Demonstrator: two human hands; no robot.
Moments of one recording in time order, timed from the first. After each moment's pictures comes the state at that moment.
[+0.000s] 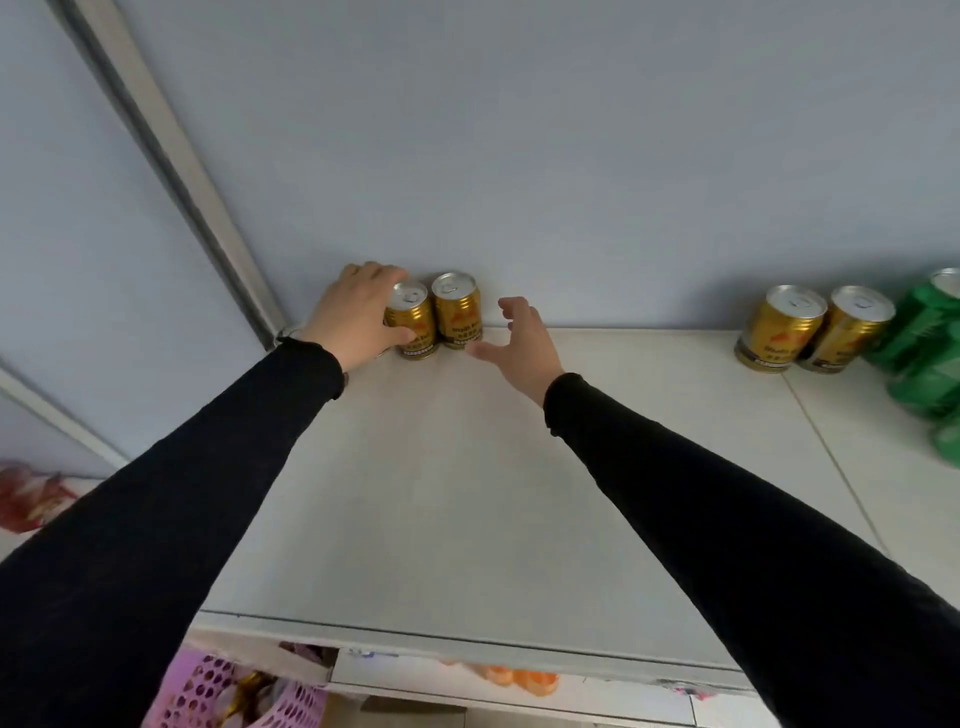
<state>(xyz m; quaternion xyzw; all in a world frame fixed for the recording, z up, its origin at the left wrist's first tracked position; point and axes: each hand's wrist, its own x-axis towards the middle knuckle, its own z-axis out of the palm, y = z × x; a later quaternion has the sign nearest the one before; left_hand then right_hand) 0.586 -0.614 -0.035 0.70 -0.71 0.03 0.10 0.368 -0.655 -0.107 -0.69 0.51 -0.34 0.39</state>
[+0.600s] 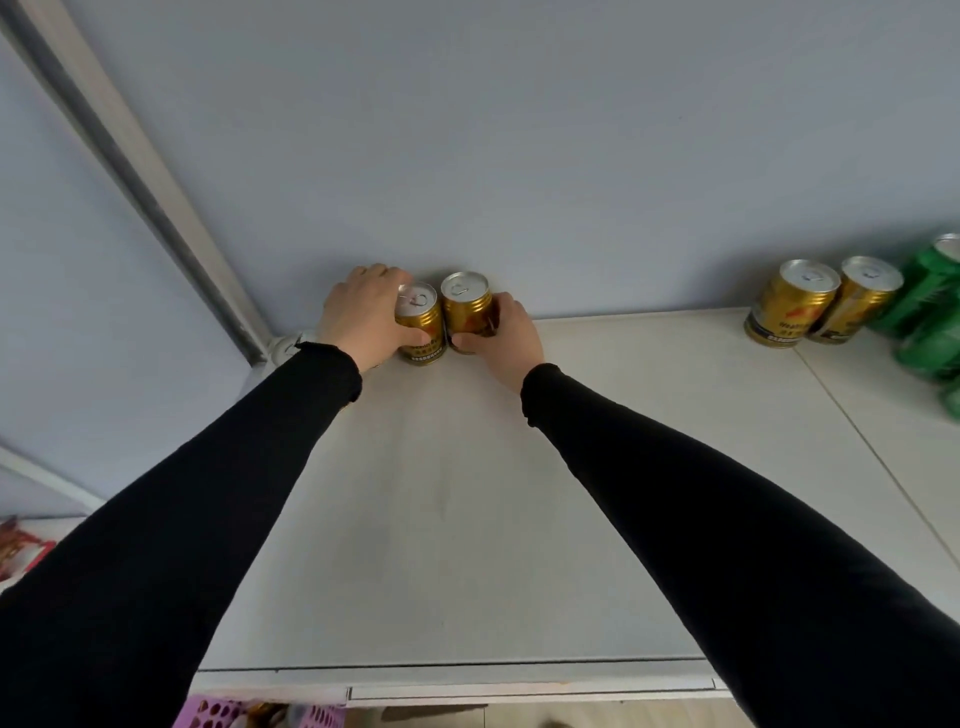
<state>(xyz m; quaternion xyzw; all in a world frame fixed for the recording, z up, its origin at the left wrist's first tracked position) 0.602 -0.646 -0.050 0.69 -0.72 0.01 0.09 0.419 -0.686 -0.131 -0.65 0.56 -0.38 0.36</state>
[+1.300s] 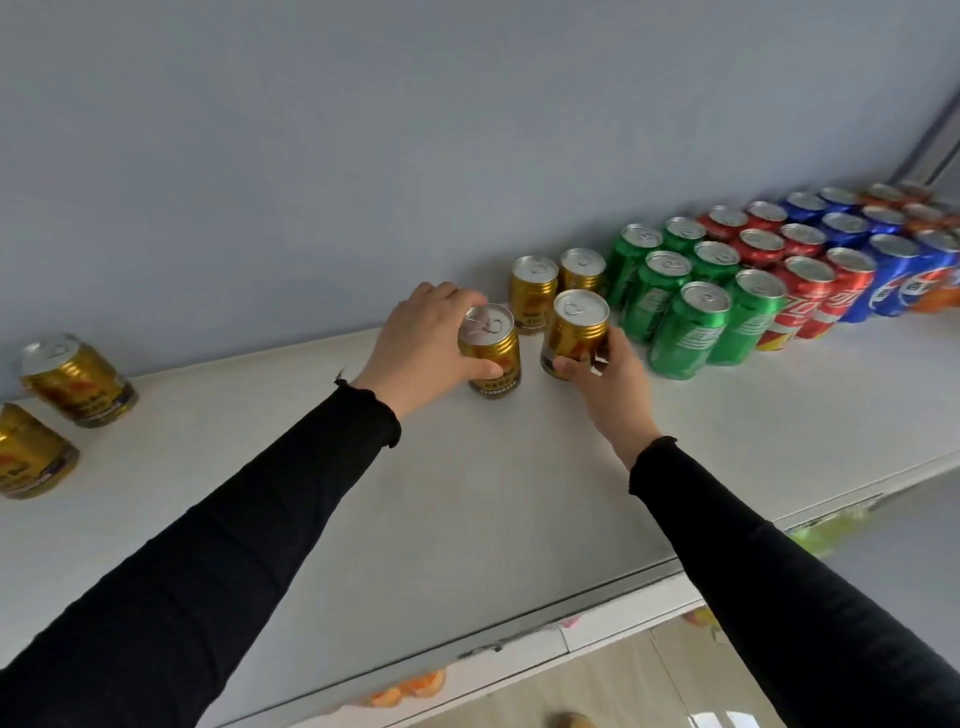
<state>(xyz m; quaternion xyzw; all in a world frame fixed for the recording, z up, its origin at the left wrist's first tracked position) 0.287 -0.613 -0.046 0.48 -0.85 -0.06 0.19 0.064 -0.570 -0.122 -0.49 0.68 -0.49 0.25</state>
